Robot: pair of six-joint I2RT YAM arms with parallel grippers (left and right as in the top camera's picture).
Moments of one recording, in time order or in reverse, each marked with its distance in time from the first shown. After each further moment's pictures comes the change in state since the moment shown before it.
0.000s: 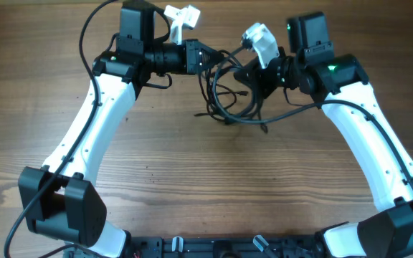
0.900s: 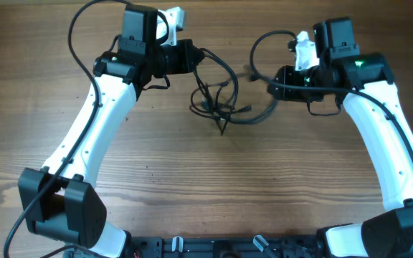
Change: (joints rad) left arm -0.006 -0.006 0.002 -0.079 -0.370 0.041; right arm -0.135 -0.021 0.006 -0.290 0.121 0.372
